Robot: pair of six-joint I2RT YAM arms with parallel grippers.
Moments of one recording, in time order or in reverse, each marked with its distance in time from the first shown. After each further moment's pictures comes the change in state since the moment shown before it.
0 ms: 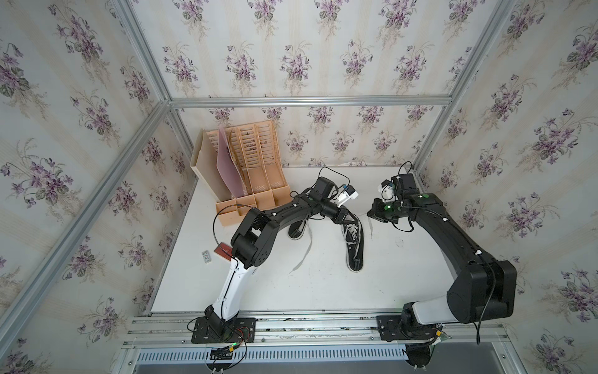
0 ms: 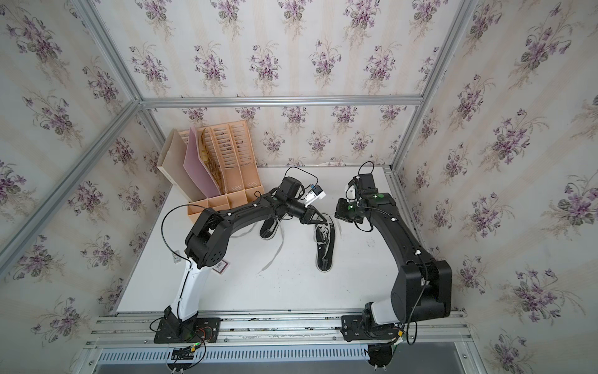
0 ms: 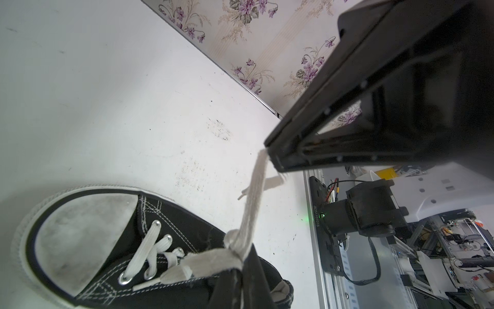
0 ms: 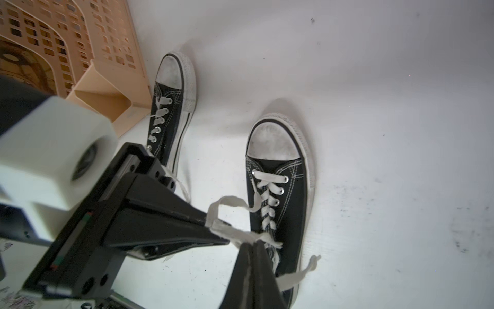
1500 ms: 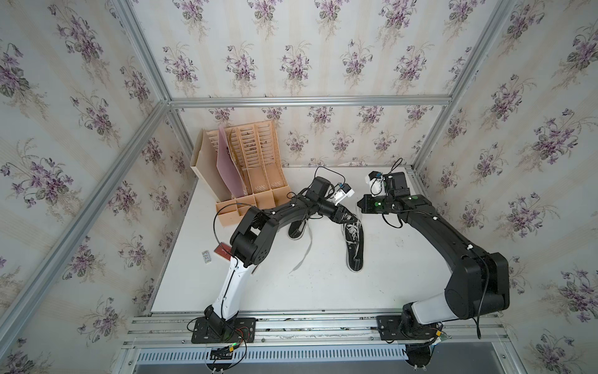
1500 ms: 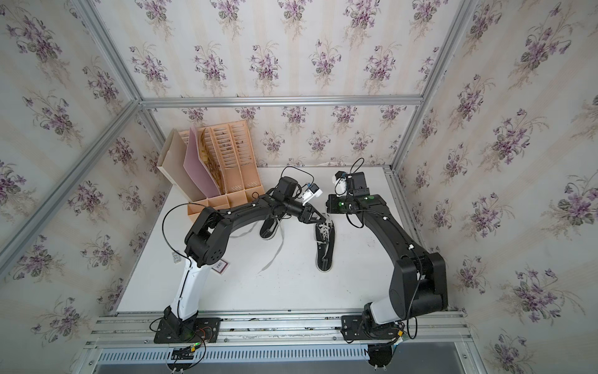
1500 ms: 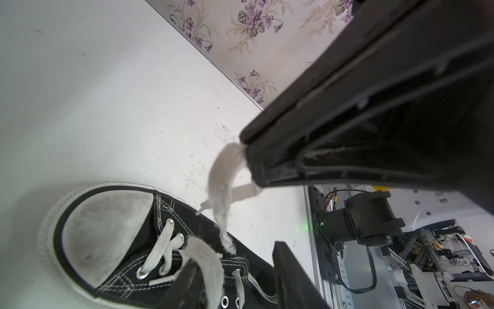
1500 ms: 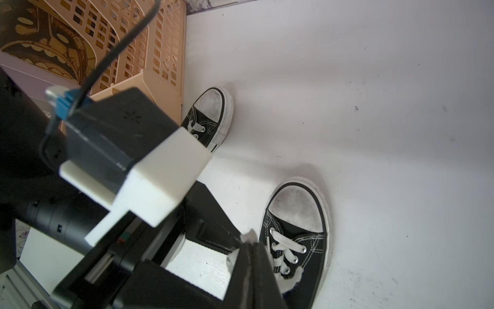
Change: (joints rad) left arm 0.023 0.011 -0.030 0.097 0.020 -0.082; right arm 0.076 0.026 -0.034 0.262 -0.028 -0.145
